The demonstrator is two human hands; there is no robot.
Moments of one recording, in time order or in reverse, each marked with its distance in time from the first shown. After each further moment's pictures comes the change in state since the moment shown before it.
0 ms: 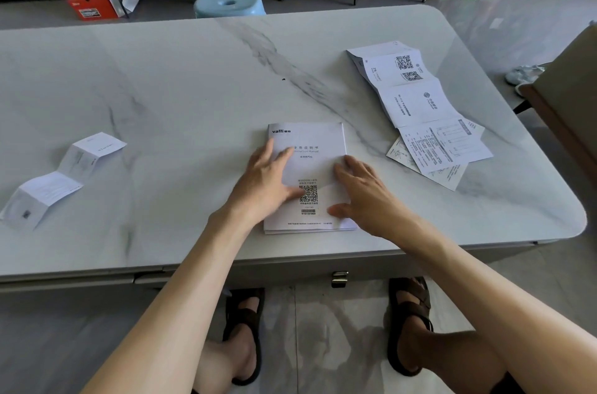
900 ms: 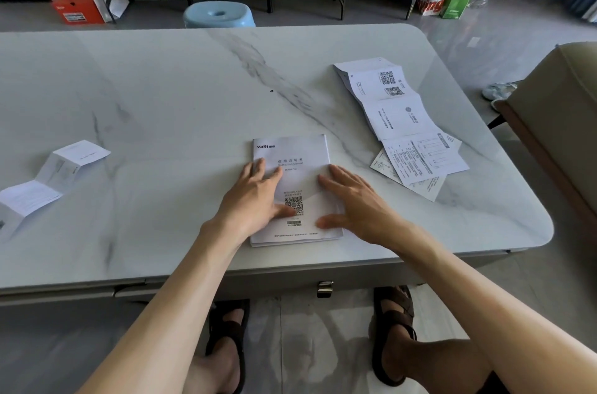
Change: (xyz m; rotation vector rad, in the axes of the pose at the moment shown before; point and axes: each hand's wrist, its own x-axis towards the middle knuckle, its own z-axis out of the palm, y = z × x) left_hand 0.004 -0.003 0.009 0.153 -0.094 0.020; right_hand 0.002 0.024 -0.003 0.003 0.022 -0.121
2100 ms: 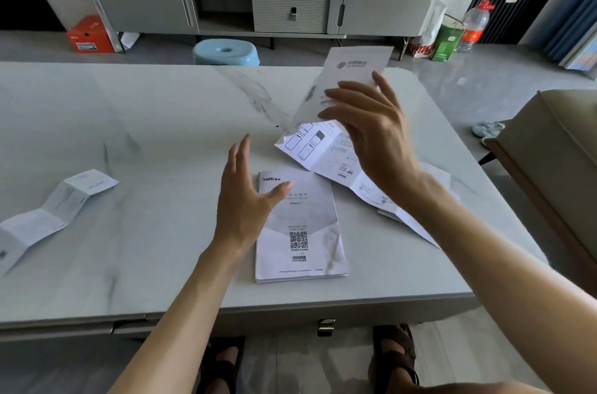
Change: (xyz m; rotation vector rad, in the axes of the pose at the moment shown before) left_hand -0.002 0.005 -0.039 -0.637 0.579 -0.058; right_hand 0.062 -0.037 -0.118 -0.220 0.994 -0.543
